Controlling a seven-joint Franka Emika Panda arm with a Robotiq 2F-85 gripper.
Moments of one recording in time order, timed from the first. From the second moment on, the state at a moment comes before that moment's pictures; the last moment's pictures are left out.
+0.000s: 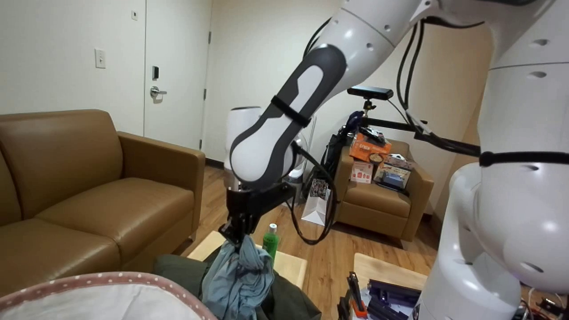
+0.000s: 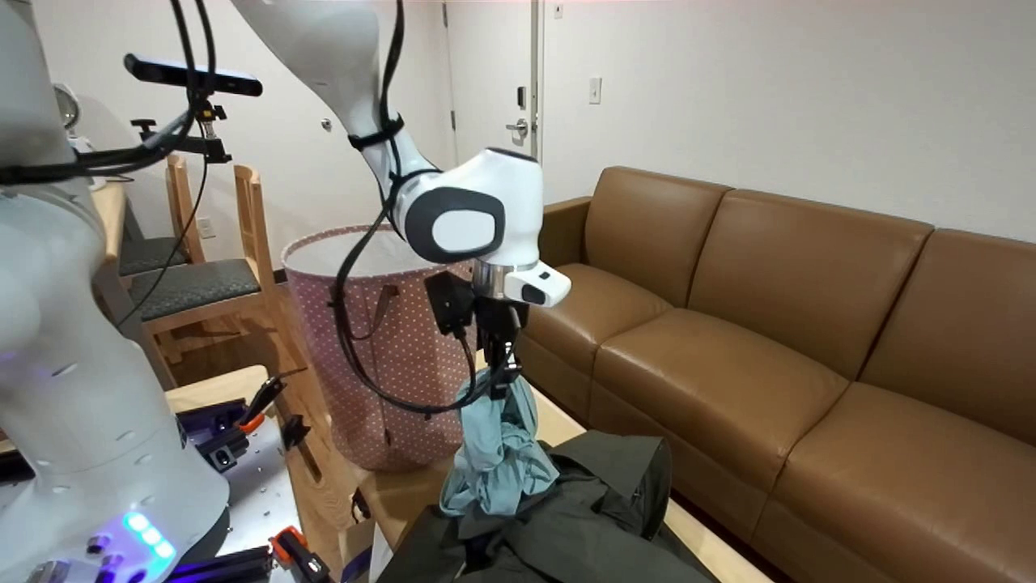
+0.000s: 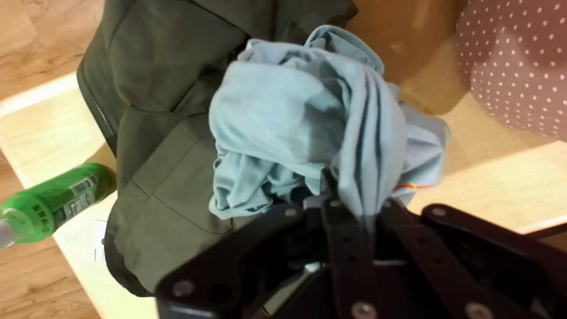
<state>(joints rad) -0.05 0.15 -0.11 -2.53 -0.02 2.60 0.14</state>
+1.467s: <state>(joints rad) -0.06 -0.44 0.06 -2.50 -0.31 2.37 0.25</state>
